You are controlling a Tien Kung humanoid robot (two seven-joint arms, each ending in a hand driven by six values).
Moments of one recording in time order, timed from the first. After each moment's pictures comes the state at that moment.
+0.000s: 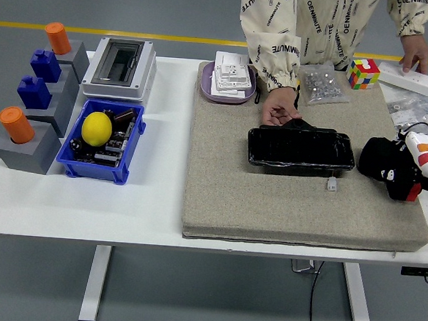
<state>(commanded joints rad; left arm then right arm) -0.02 0.13 -1.47 -0.18 1.23 0.03 0.16 0.53 -0.35 1.04 0.63 -2.06 -0.36 0.23</state>
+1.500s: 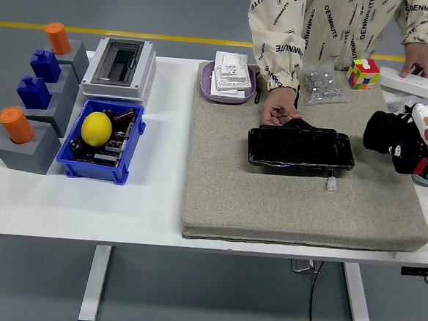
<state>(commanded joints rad) 0.01 0.15 -1.49 -0.18 1.26 0.03 0.16 0.60 -0.36 1.03 0.71 -2.08 -0.35 0.17</state>
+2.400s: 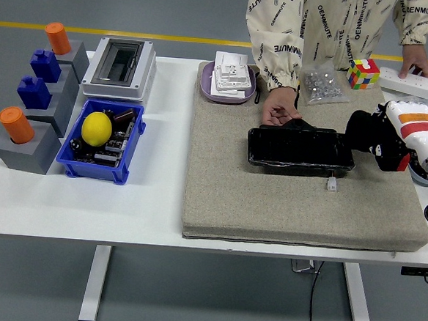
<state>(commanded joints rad) 0.02 0.15 -1.50 -0.18 1.27 0.03 0.16 0.60 -0.43 0.89 0.88 -2.05 -0.34 0.10</state>
